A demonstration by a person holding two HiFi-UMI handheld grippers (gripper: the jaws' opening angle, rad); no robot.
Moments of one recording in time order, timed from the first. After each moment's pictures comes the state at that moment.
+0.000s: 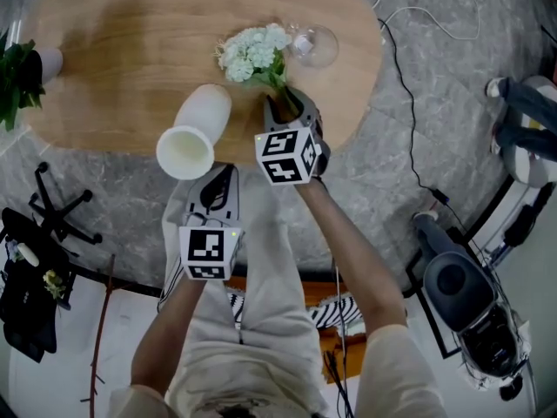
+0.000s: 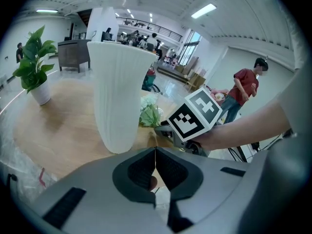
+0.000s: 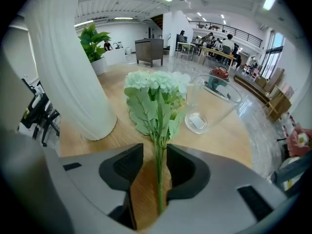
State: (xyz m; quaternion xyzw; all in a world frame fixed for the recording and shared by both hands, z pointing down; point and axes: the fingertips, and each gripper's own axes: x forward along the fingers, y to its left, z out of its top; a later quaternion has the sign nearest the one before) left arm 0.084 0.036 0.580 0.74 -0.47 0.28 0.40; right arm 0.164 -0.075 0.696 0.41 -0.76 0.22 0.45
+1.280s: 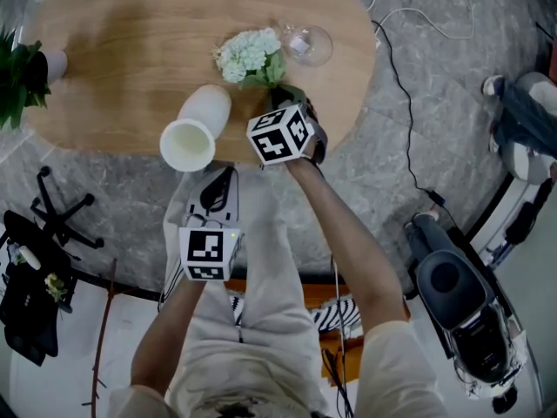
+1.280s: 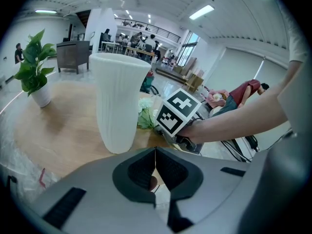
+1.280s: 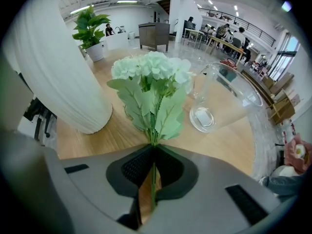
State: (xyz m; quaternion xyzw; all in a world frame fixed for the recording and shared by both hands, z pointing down) left arm 0.082 0.042 0.566 0.75 -0.46 0.27 0.39; right arm 0.164 -0.079 0.715 0.37 -0.73 0.24 0.53
